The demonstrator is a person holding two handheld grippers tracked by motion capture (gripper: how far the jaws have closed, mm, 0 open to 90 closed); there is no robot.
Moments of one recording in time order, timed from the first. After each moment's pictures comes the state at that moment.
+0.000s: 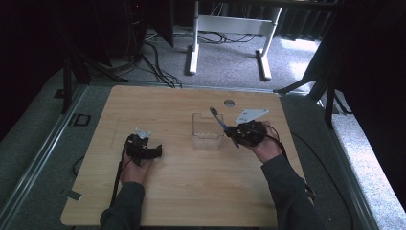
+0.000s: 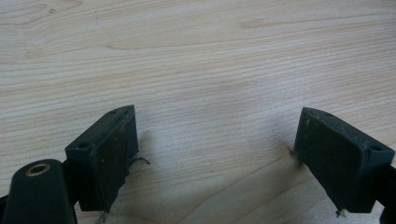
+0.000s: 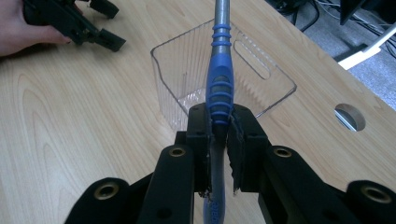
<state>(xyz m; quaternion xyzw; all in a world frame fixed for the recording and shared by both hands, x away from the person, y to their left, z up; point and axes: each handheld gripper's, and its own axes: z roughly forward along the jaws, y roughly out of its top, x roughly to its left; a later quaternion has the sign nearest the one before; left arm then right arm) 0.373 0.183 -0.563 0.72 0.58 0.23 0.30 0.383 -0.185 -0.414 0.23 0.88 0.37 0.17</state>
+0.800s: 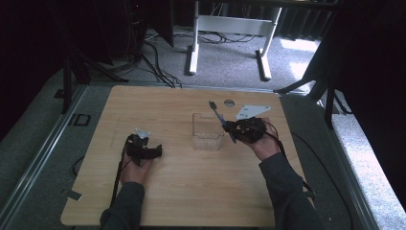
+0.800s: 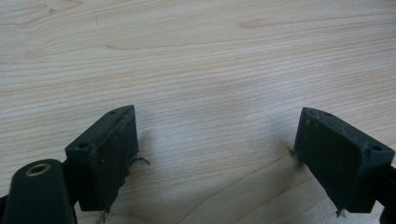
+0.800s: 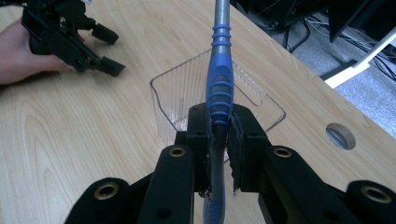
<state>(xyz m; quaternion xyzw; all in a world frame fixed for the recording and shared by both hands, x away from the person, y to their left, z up) 0.373 0.183 -0.563 0.72 0.58 0.24 0.30 0.383 -0.180 -0.401 0.23 0.87 0.40 0.19</state>
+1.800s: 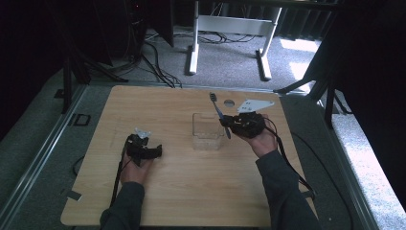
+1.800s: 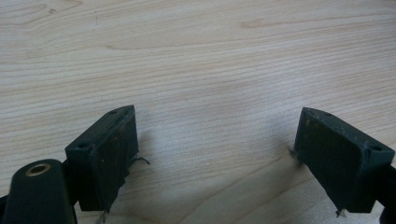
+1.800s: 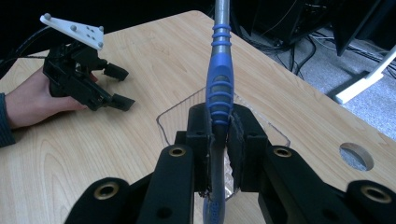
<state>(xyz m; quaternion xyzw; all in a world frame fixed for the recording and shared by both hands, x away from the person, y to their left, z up) 0.373 0.183 -0.563 0.72 0.58 0.24 0.30 0.391 -0.178 -0.393 0.24 0.84 0.45 0.16</state>
